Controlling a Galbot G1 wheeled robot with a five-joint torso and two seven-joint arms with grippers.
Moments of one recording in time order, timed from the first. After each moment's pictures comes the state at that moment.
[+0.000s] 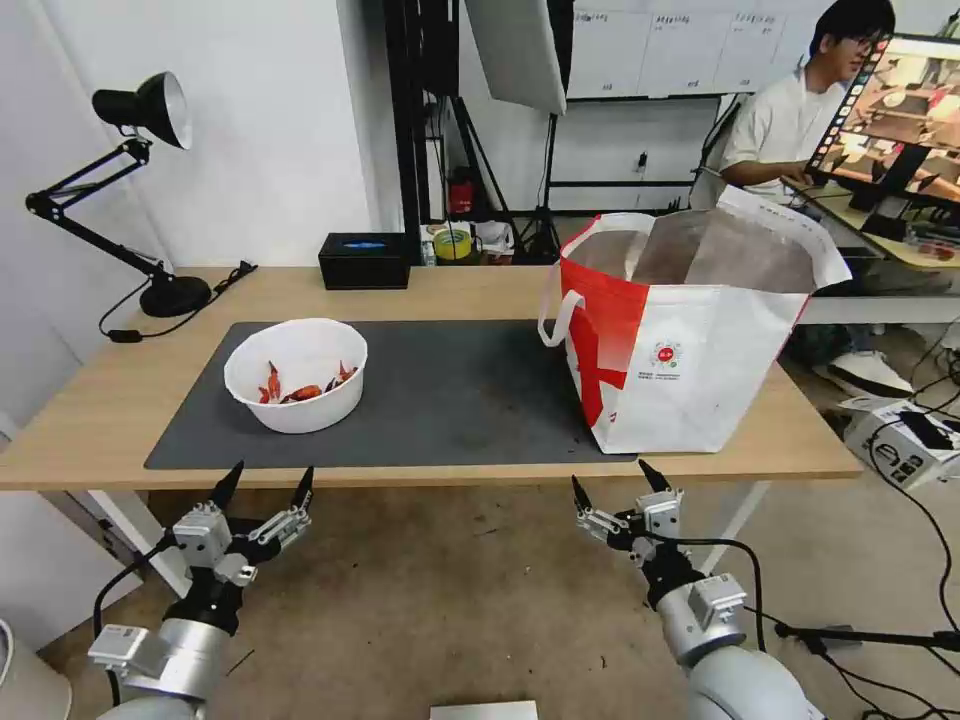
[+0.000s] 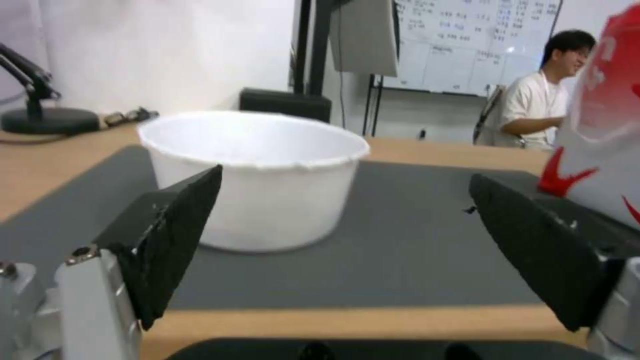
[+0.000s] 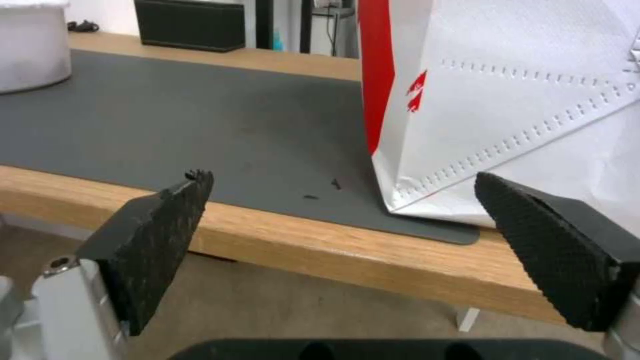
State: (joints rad) left arm 1.71 -1.33 -0.81 -2.17 -0.47 -0.08 0.22; right arm -1.51 0.94 0.20 2.12 0.34 0.01 0.35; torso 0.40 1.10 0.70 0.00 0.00
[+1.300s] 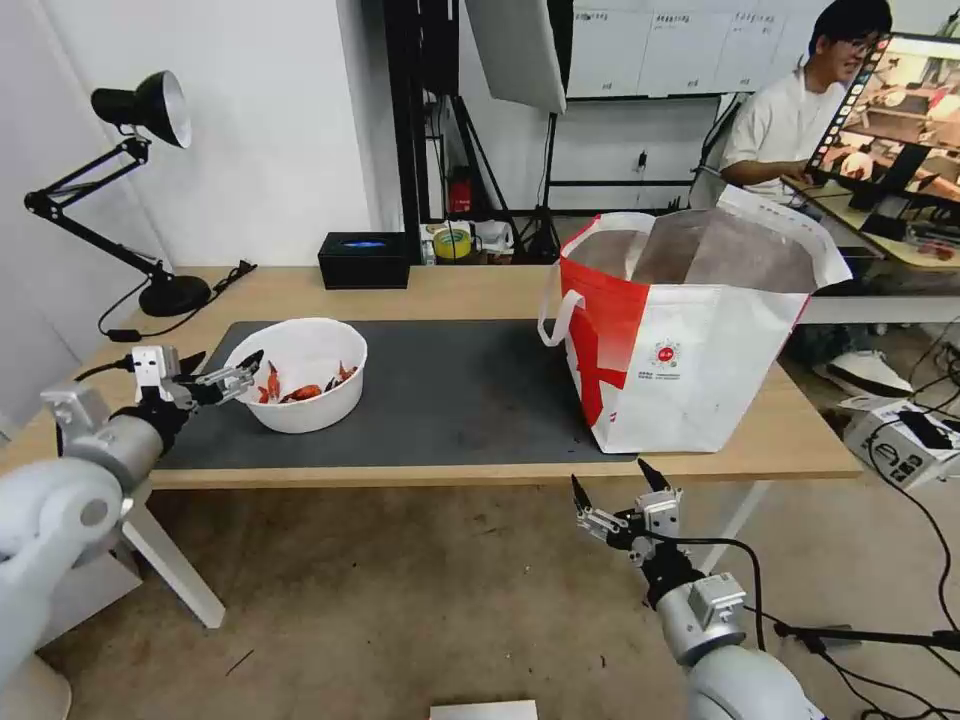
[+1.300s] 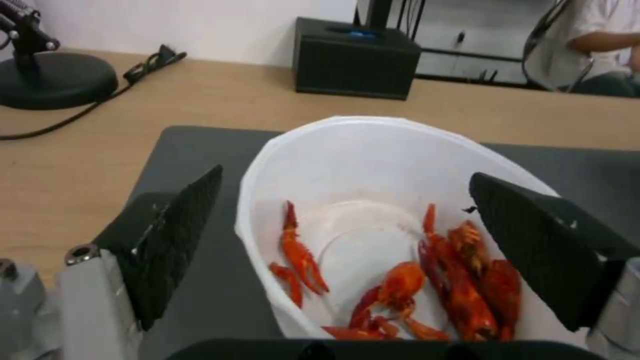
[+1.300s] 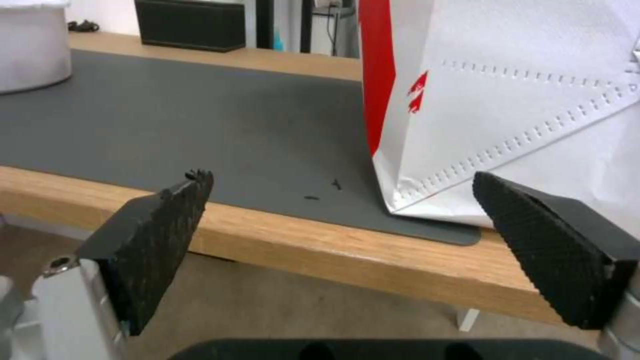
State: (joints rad) left arm 1.14 -0.61 -0.59 -1.83 -1.11 0.35 -0.09; right arm -1.51 0.94 0.20 2.13 0.34 0.00 0.35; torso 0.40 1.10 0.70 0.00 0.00
